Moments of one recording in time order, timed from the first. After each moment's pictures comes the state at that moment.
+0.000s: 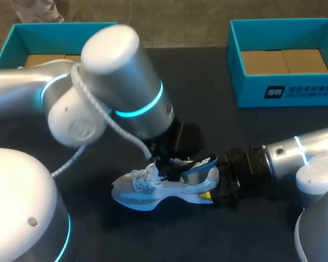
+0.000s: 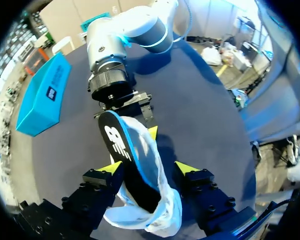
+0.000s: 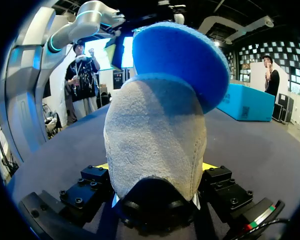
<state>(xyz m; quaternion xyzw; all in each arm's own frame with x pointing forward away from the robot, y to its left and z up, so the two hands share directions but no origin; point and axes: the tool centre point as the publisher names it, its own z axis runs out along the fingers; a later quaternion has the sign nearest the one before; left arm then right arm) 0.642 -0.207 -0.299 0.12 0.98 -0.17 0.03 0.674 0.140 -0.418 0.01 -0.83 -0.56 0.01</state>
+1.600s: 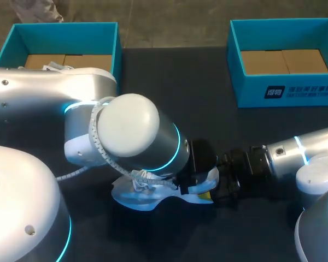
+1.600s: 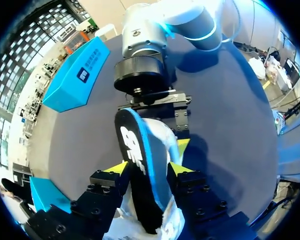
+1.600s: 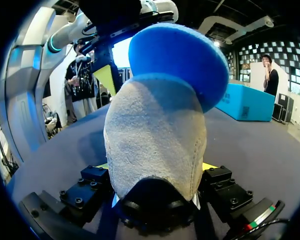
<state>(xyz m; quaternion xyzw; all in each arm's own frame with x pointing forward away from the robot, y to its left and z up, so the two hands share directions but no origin) 0.659 -0.232 -0.330 -0.02 0.97 -0.17 0.16 0.674 0.140 -0.418 0.01 -0.83 -0.56 0.01</state>
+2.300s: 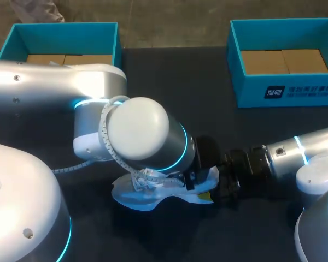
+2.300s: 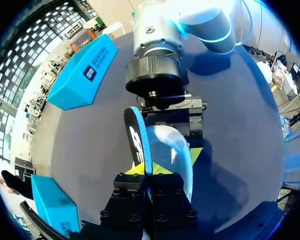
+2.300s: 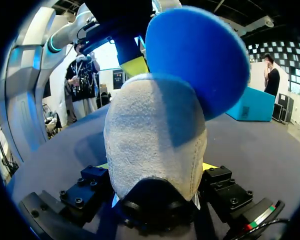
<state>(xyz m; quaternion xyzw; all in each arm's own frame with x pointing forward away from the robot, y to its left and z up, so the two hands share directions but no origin) 0.674 -0.243 -0.334 -0.04 0.97 -0.18 0.18 0.674 0.140 -0.418 0.01 -0.83 -0.56 0.01</state>
